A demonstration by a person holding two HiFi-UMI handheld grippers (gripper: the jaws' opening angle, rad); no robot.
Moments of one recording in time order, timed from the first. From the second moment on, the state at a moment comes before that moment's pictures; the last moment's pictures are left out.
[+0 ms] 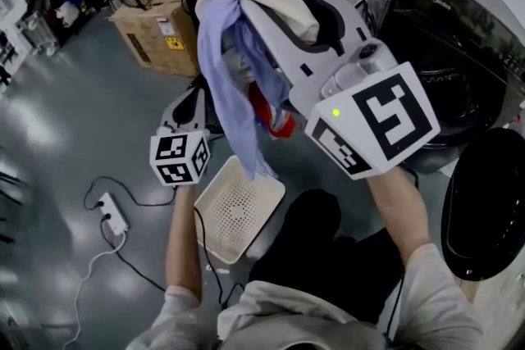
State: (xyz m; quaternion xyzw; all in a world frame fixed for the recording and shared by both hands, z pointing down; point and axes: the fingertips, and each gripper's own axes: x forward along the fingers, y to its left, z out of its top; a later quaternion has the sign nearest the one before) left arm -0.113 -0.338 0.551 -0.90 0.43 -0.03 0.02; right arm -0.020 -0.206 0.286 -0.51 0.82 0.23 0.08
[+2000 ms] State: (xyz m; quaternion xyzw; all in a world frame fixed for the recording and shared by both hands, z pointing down) left arm -0.201 -0.336 0.694 -0.86 0.49 -0.09 -0.07; right arm -0.128 -0.241 0.856 -0.49 0.82 -0.18 -0.22
